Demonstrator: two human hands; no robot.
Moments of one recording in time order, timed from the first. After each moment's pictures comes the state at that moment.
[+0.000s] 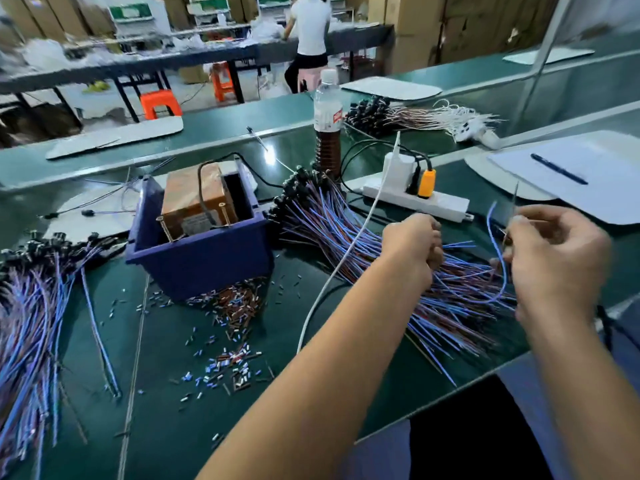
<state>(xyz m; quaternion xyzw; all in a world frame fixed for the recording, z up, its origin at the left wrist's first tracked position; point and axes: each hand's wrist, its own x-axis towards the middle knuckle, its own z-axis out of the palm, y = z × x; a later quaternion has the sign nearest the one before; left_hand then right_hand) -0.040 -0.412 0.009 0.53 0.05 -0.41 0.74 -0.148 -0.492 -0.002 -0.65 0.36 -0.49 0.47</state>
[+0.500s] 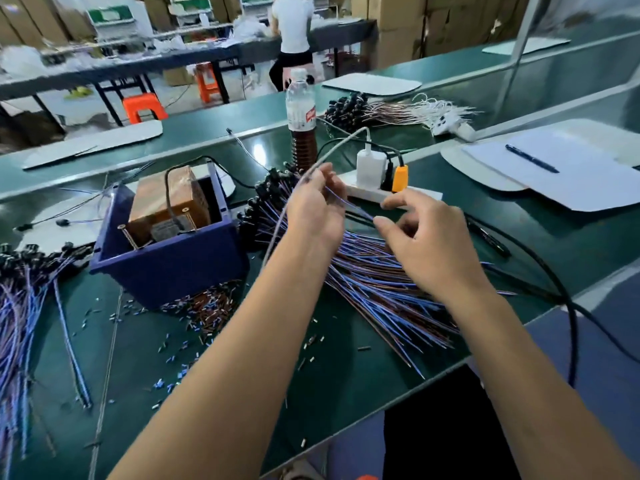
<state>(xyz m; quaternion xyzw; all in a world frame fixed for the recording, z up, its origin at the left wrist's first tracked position) 0.013 -0.378 0.029 0.33 0.08 -0.21 0.92 -0.119 -0.470 0.008 -0.88 0.15 -0.29 0.35</state>
